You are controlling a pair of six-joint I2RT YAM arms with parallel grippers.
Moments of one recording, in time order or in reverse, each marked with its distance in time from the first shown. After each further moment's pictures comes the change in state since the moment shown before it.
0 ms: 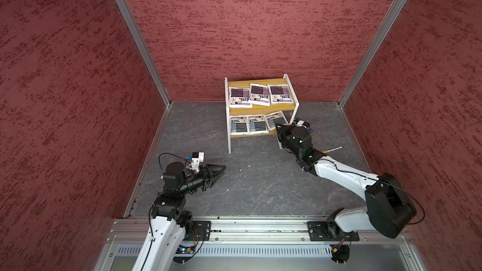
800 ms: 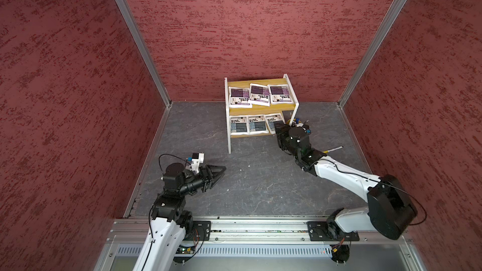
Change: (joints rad) left arm 0.000 -0.025 -0.009 -0.014 0.003 0.000; right arm 0.030 -0.031 0.020 -0.153 0.010 0.033
